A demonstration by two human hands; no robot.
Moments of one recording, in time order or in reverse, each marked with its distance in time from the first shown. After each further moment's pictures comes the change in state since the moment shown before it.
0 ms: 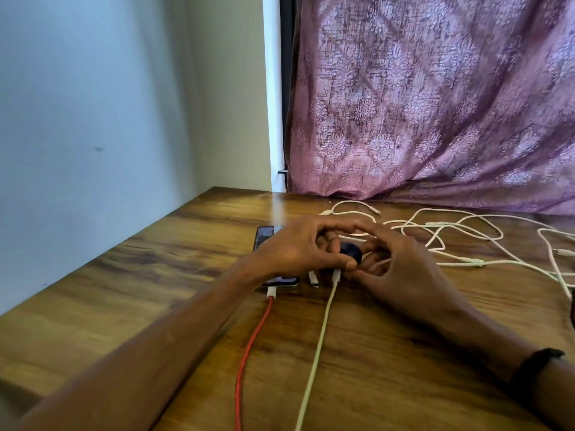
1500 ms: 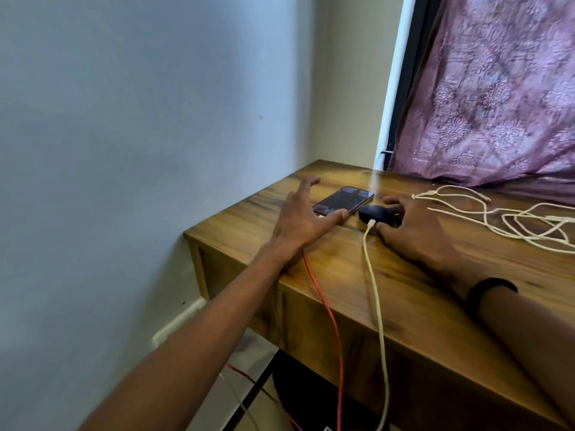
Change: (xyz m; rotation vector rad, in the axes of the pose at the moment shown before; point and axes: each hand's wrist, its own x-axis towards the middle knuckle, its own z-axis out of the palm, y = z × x) left_hand -0.157 -0.032 -0.053 0.255 0.687 -0.449; right_hand 0.022 -0.092 0.094 0.021 -0.139 0.129
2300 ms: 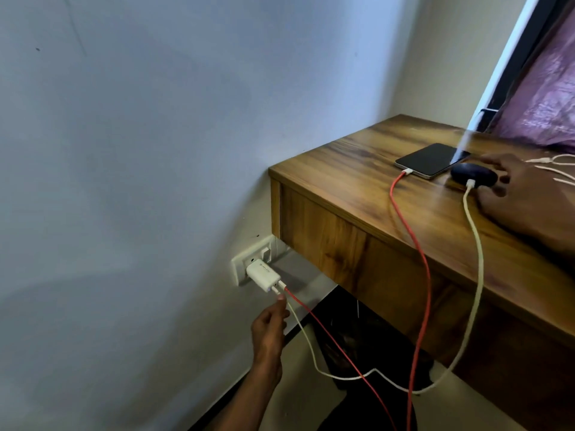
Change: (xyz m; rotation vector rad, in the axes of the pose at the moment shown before) left_hand -0.275 -0.181 0.032 -0.860 0.507 -0.992; right_hand -0.014 -0.011 0.001 -0.202 -0.116 -0.084
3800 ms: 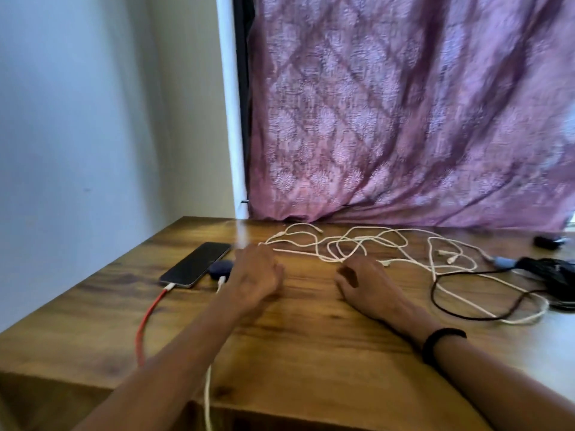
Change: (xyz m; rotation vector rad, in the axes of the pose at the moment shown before) left_hand -0.154 0.173 0.370 1.345 -0.649 1.256; right_hand -0.077 0.158 -0.096 -0.196 0.276 0.117
